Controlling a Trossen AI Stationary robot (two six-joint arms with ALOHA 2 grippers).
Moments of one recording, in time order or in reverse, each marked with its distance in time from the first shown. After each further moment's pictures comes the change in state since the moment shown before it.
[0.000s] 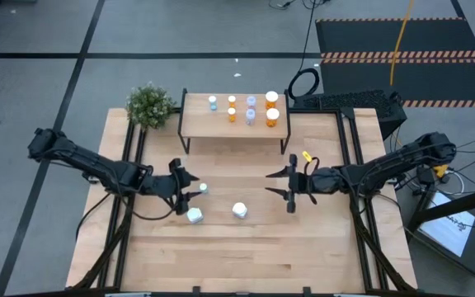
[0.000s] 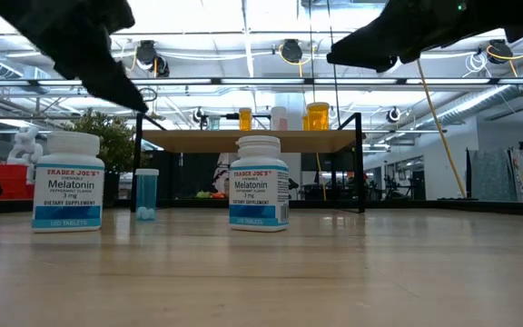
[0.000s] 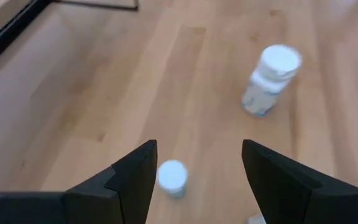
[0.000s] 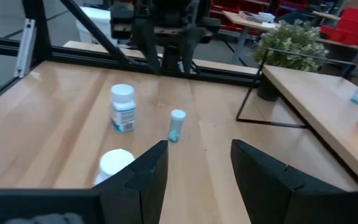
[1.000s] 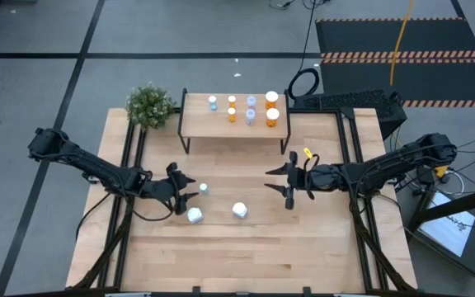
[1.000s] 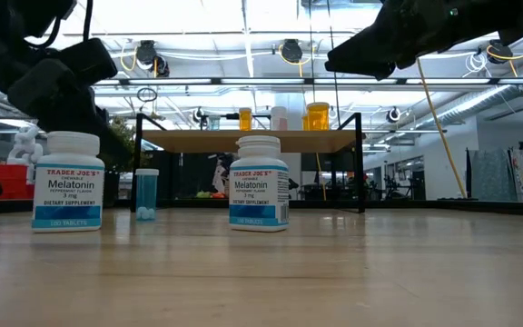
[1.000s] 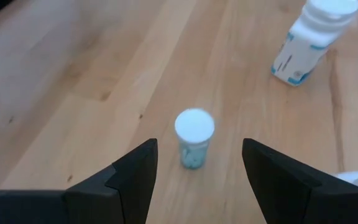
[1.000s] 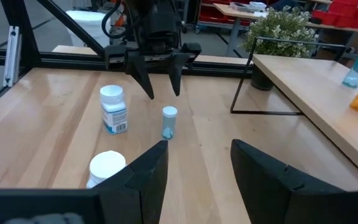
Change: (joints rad) left arm -0.007 0.001 -0.274 0.285 -0.047 -0.054; right arm -0.038 0.000 0.000 -0.013 -0.010 0.067
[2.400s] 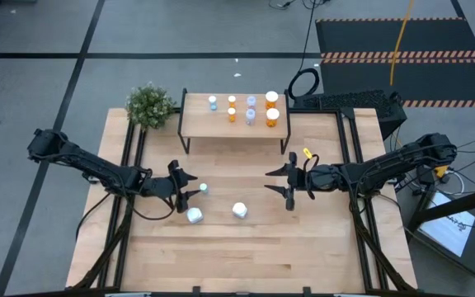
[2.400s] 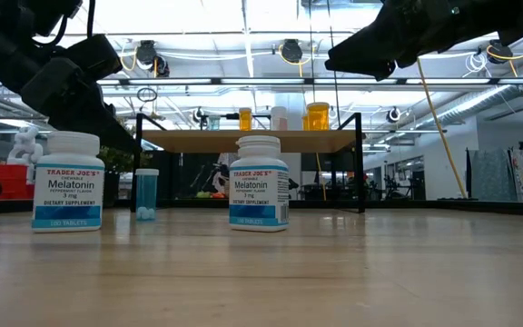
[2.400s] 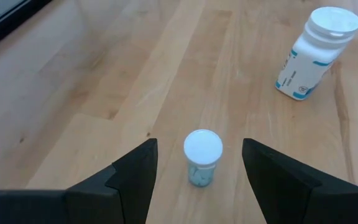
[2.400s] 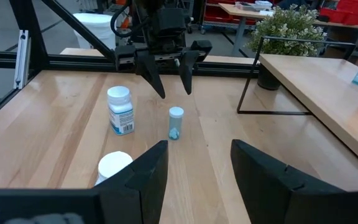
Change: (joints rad) left arm 0.034 0.000 0.000 0.055 0.000 0.071; right arm 0.000 0.000 0.000 0.002 -0.024 0.017
